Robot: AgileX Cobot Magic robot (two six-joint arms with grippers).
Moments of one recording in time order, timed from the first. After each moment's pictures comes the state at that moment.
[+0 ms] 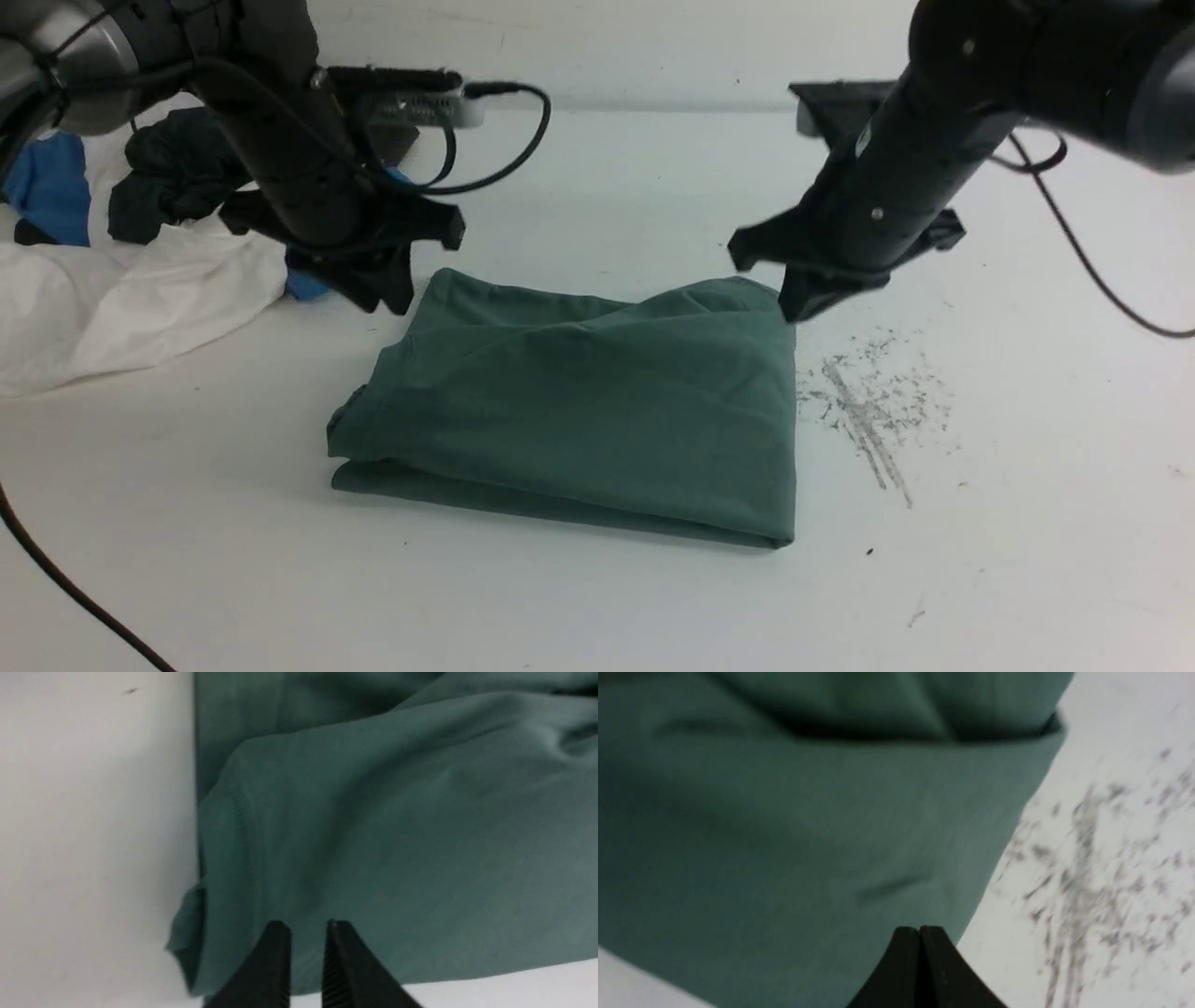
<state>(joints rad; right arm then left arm) 0.36 1.97 -1.78 0.15 1.16 0.05 -0.22 1.95 -1.78 -0.18 1.21 0.00</state>
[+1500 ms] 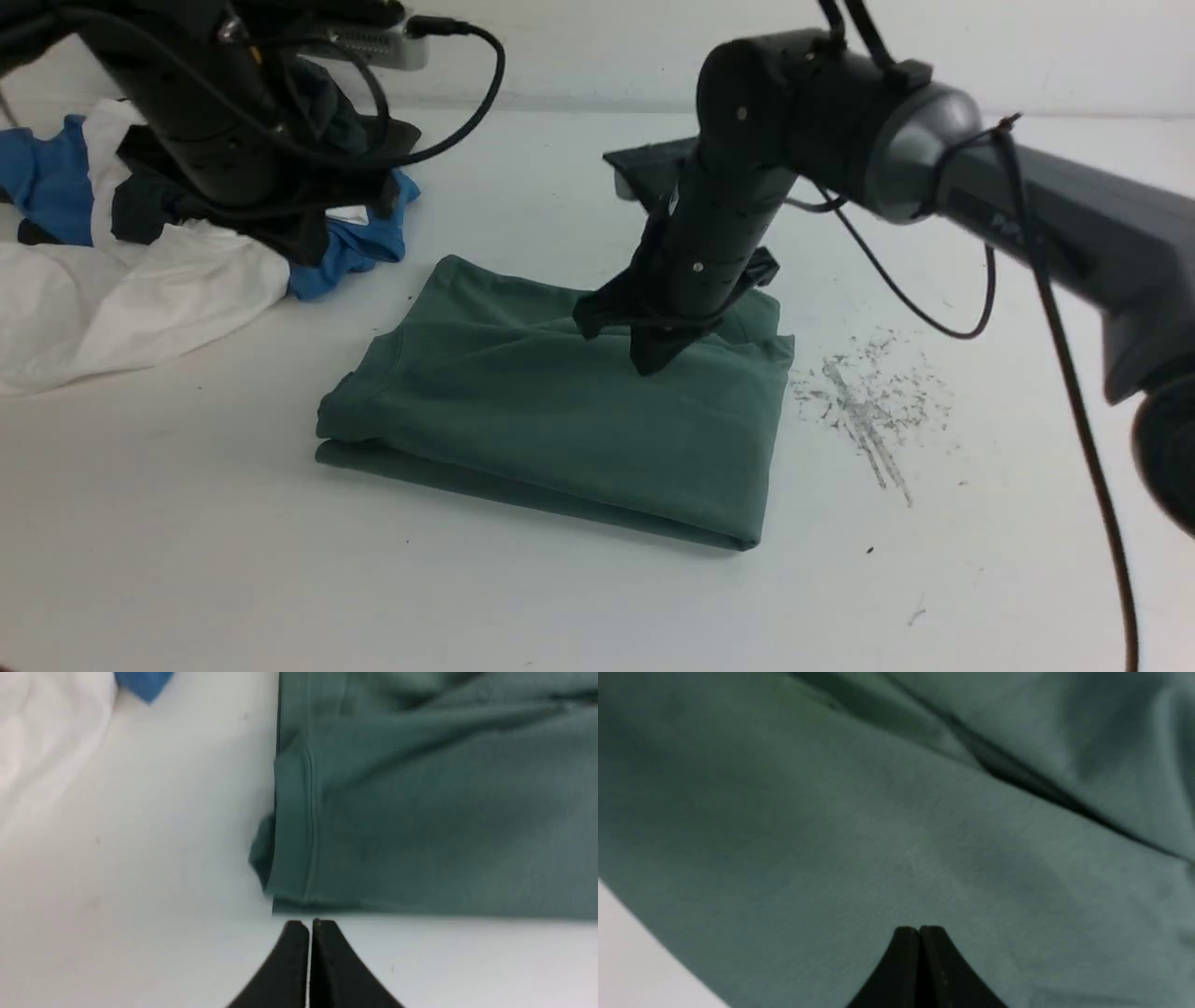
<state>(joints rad) 0.54 2.25 -2.03 0.16 1.24 -0.02 -0.22 1.67 -1.57 -0.01 1.15 -0.01</state>
